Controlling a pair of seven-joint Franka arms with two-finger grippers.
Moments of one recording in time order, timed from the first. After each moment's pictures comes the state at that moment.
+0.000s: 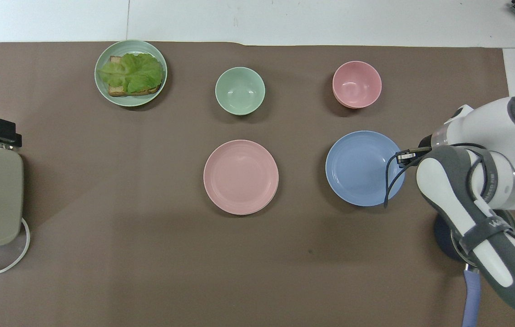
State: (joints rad) left arm -0.04 0.01 0.02 -1.51 -0.02 1.53 -0.08; right arm 0.04 0.14 -0.05 -1.94 0.11 2.01 -0.13
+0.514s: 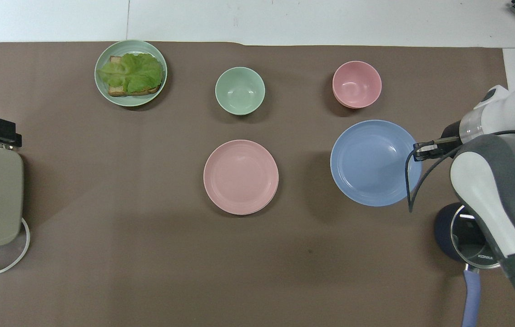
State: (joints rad) left arm -0.04 0.01 0.02 -1.51 -0.02 1.53 -0.08; right arm 0.05 0.10 0.07 -1.83 0.12 1.91 -0.02
